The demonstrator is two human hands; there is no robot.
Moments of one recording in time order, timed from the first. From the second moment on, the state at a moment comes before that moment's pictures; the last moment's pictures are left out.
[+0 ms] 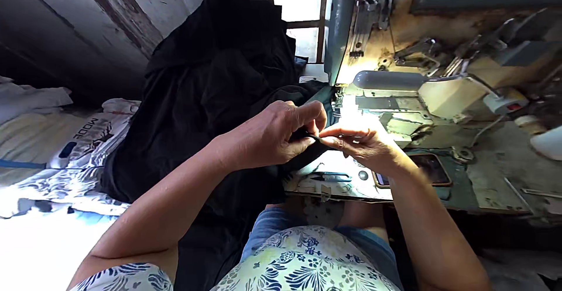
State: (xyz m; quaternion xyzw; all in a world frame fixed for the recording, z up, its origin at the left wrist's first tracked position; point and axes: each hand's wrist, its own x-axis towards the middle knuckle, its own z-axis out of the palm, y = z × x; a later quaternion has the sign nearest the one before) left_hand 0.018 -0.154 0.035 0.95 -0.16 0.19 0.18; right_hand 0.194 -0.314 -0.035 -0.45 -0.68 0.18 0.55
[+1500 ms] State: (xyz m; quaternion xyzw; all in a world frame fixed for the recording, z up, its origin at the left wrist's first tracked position) left_hand 0.099 -0.128 -0.019 0.96 -0.03 0.24 -0.13; right_hand 0.218 -0.310 -0.118 -0.57 -0.60 -0.13 0.54
